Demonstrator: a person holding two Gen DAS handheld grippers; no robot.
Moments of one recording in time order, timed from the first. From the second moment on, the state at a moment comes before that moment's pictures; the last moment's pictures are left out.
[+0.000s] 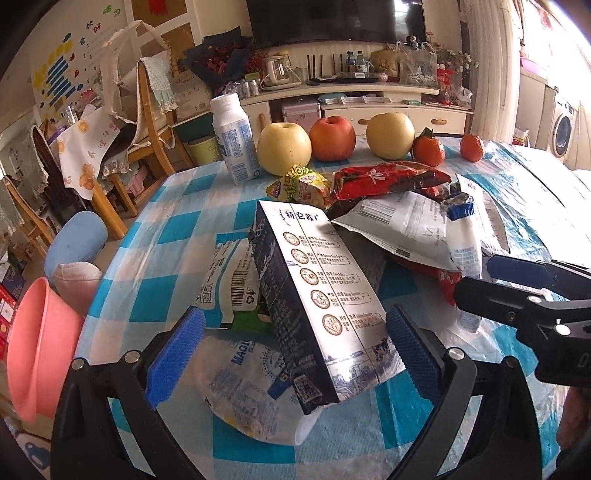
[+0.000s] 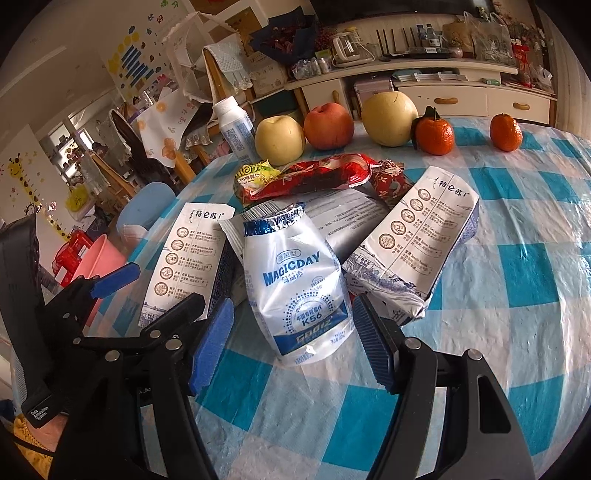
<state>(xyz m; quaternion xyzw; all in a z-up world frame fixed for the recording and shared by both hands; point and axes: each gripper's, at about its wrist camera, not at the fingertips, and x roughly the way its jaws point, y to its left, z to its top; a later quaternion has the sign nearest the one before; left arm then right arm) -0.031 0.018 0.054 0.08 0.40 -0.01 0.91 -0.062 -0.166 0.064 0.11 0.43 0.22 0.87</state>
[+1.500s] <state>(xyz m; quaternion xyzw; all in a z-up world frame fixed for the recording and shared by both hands) -0.027 0.092 0.049 -0.06 0.42 -0.07 0.90 -0.060 -0.137 0.058 0.07 0.46 0.25 0.85</state>
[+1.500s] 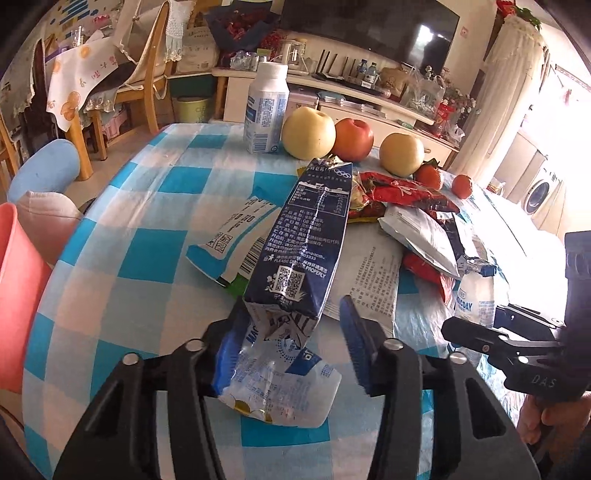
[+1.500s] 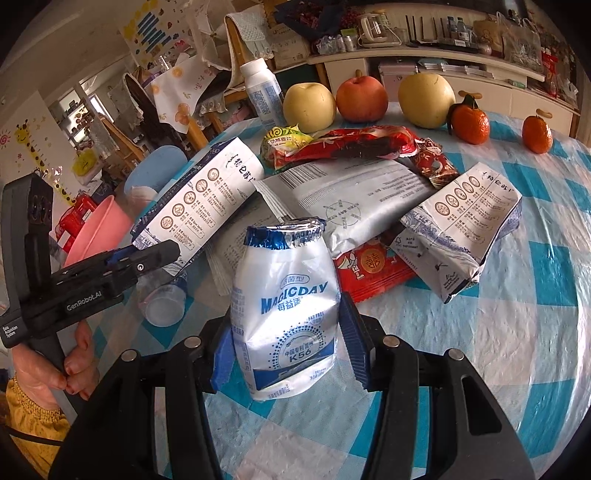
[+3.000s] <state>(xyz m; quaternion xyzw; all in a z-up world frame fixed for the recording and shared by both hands) -0.070 0.230 0.125 -0.15 0.30 0.06 0.94 -0.081 -0.031 0.130 0.07 0.39 0.30 0.87</state>
